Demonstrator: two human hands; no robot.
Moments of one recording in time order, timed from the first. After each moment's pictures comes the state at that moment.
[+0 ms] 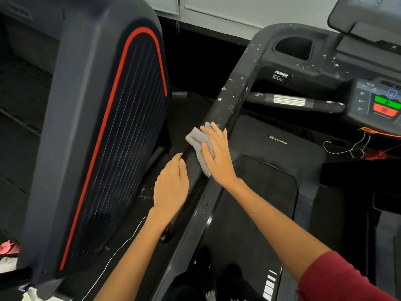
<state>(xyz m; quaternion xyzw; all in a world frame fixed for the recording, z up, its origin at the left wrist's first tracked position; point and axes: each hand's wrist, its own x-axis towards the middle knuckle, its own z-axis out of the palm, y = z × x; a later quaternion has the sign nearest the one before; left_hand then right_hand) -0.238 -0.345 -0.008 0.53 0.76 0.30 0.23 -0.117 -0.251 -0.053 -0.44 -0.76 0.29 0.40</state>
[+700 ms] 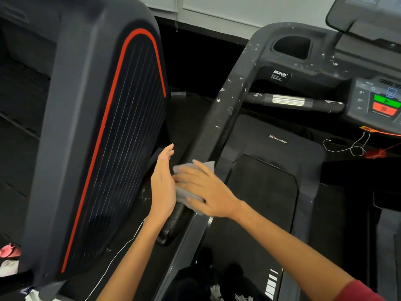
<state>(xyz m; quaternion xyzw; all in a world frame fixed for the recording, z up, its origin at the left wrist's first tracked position) -0.245 -0.345 0.000 0.35 0.65 0.54 0.40 -0.108 -0.306 -0.045 -0.19 -0.92 0.22 0.25</state>
